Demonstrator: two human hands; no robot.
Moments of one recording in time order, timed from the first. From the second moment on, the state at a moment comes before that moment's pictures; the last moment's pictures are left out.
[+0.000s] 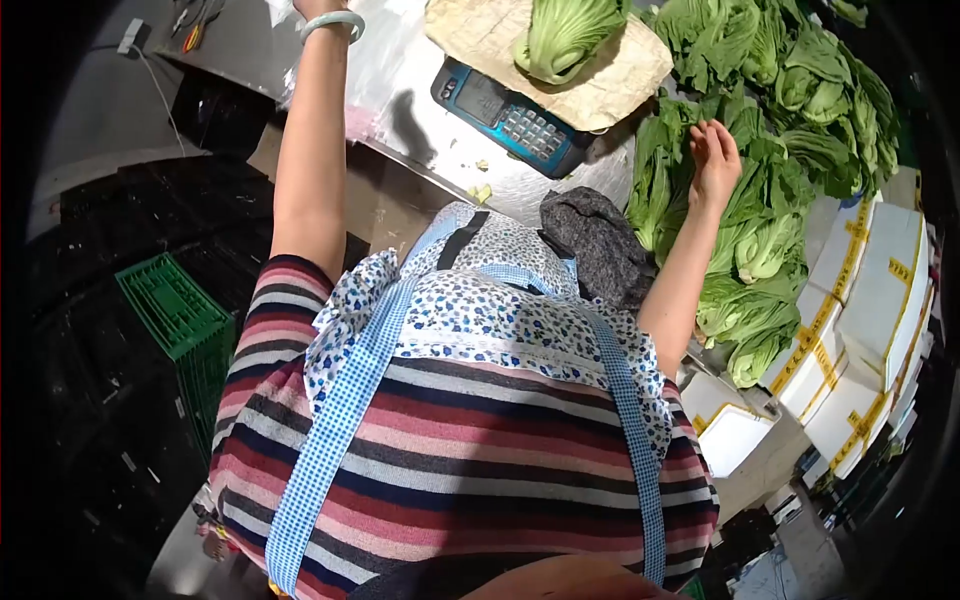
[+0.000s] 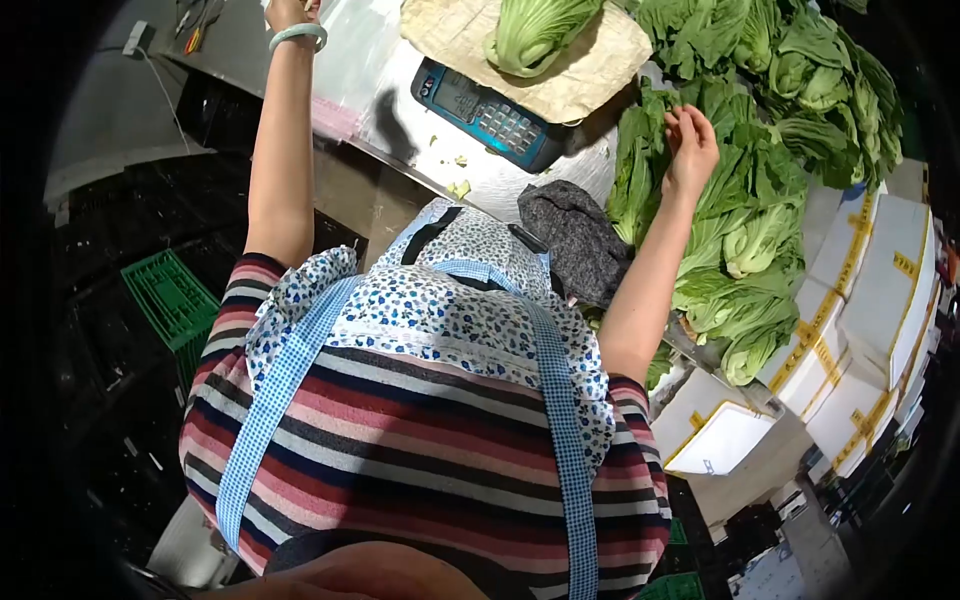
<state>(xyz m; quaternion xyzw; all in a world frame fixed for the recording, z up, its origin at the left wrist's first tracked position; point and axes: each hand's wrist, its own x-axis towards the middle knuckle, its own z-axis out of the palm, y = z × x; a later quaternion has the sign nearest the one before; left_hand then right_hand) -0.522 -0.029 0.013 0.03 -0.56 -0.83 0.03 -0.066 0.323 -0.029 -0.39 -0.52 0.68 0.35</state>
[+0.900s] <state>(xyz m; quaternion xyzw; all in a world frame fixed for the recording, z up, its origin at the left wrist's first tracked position) -0.398 0.107 -0.064 -0.22 -0.81 -0.52 -0.17 -0.178 0.268 -0.064 -0.42 -0.55 0.69 0.24</state>
